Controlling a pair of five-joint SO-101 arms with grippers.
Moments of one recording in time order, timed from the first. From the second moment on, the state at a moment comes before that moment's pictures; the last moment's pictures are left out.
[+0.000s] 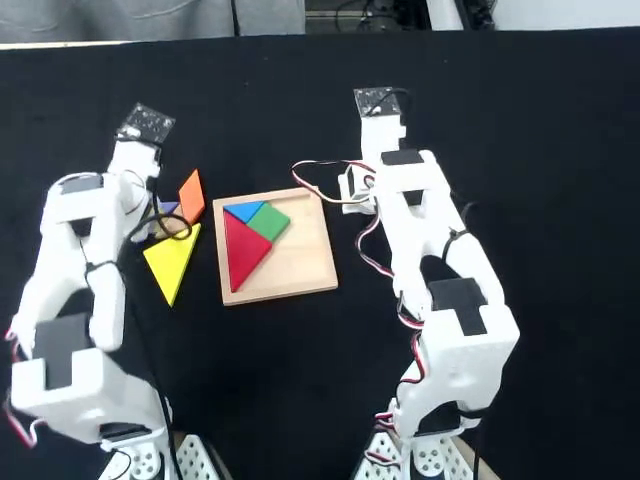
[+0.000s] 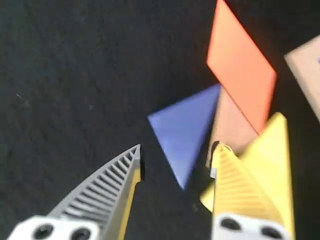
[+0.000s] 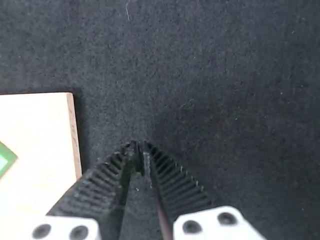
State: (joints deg) left arm -17.3 5.6 24.6 43.4 -37.0; right arm -7.2 18.5 10.9 50.3 -1.7
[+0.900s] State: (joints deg) left arm -18.1 40.3 -22.5 77.5 -58.5; right arm -7.2 18.5 10.9 50.3 1.7
